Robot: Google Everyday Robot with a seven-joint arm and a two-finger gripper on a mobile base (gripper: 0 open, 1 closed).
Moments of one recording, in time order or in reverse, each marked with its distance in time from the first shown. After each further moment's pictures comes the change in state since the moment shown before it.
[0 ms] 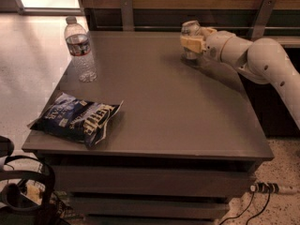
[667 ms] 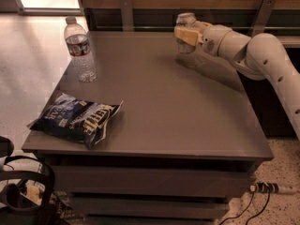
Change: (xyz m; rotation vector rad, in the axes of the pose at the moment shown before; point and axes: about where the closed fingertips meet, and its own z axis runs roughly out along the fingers) arm -0.032 0.016 0.008 -0.086 -0.093 0.123
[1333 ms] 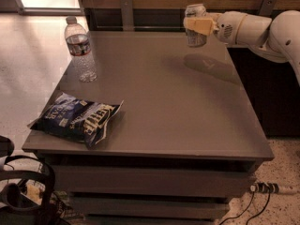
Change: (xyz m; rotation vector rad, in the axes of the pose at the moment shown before) arm -0.034 0.001 -0.027 -0.104 0.089 0.071
